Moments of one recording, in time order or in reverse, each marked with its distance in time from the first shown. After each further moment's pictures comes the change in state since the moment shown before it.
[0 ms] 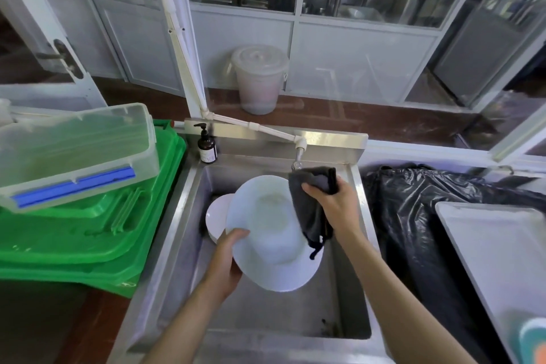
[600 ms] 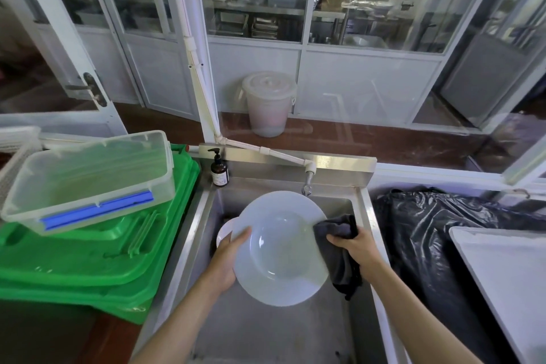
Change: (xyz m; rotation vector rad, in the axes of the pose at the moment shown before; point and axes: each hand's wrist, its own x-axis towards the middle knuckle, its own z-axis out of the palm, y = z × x) left_hand 0.034 0.040 -0.022 0.195 -0.003 -0.012; right_hand 0.012 0.073 -0.024 0.060 -0.104 0.278
